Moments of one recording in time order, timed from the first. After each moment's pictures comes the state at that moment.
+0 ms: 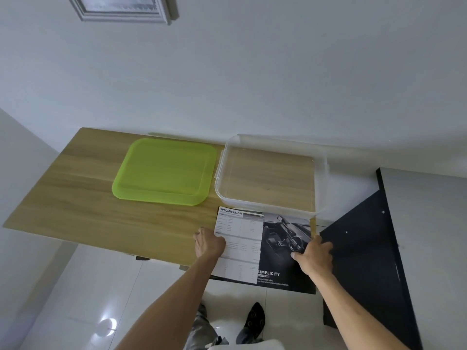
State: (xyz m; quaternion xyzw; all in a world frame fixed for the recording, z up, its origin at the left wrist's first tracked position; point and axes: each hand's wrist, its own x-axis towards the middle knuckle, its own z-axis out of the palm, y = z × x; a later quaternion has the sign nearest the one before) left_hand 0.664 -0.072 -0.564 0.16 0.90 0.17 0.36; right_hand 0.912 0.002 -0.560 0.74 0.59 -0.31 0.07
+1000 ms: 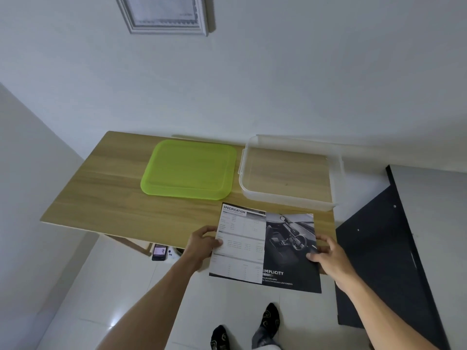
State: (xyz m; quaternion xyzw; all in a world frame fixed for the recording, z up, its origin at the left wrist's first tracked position) left_hand 0.583 -0.168 -0.533 0.12 0.72 0.42 0.55; right_hand 0.913 -0.058 -0.531 0.65 0.45 -0.59 -0.16
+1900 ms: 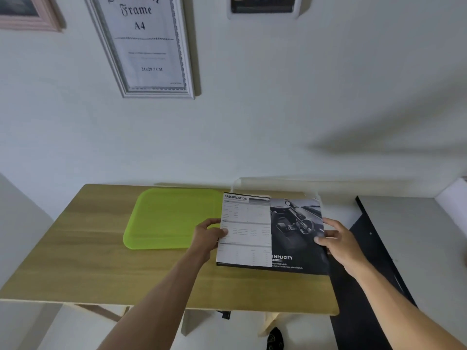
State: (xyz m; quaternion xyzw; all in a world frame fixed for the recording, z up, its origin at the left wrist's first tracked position) left_hand 0.561 -0.057 -0.458 0.20 0.65 0.50 0.53; right_hand 0.900 0.011 -0.438 0.64 0.52 -0.48 -0.28
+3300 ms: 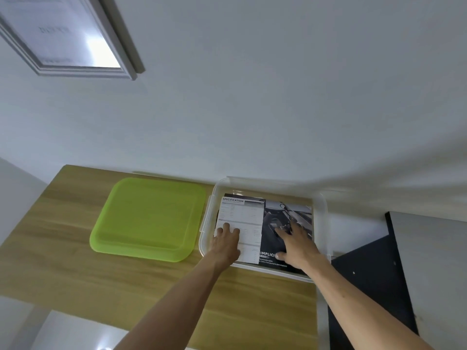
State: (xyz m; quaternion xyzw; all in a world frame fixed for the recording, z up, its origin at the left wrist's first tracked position) left_hand 0.652 0.102 -0.548 0.56 0.78 -0.09 0.26; right_hand 0.850 0.185 -0.537 0.48 0.82 -0.22 0.21
